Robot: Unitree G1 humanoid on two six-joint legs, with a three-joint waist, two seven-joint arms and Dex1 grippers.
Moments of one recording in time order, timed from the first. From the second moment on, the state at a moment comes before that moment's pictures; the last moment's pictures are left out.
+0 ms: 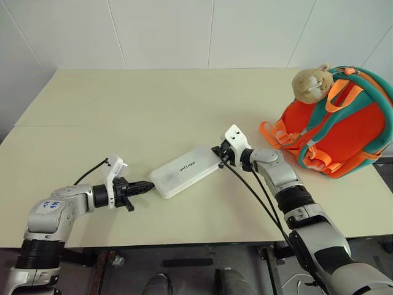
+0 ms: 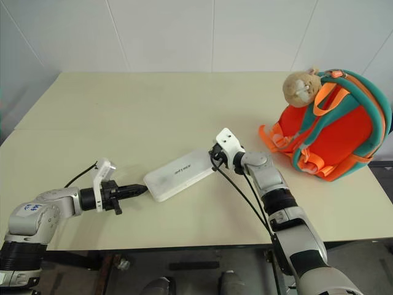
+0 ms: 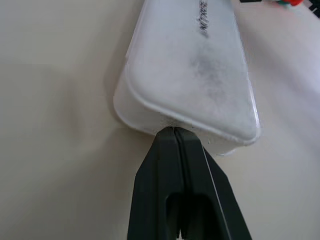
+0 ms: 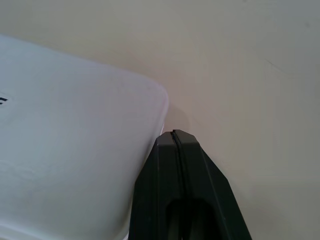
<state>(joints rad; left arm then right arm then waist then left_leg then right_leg) -0.34 0.70 0.11 0.01 -0.54 0.80 -0.86 -0.89 -0.30 0.18 0.64 0.03 0.21 0.72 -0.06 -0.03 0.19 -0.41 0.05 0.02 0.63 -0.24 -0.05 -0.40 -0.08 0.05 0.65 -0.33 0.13</state>
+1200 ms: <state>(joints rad) -0.39 0.76 0.01 -0.03 -0.45 0.80 -0.95 -0.53 -0.69 0.23 -0.18 0.13 0.73 1.15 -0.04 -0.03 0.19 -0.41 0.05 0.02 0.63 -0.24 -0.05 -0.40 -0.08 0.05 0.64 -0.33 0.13</state>
